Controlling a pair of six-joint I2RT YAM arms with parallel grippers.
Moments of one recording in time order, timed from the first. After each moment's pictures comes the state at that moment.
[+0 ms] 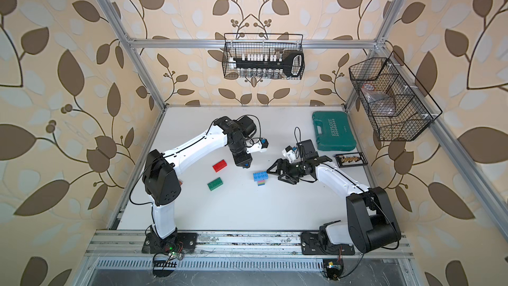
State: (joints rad) left arm -0.78 1.94 1.82 -1.29 0.19 0.48; right arm 0.25 1.38 0.75 -0.43 -0.78 0.59
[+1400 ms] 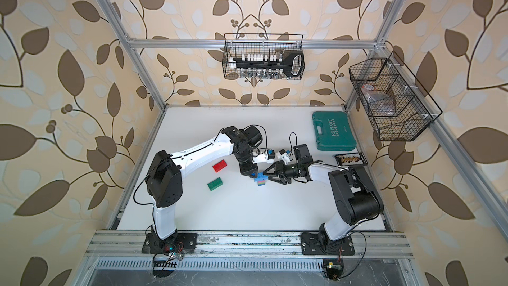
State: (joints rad) left arm -0.84 1.94 1.67 -1.12 0.27 0.52; right arm 0.26 1.61 0.66 -0.04 -0.97 0.70
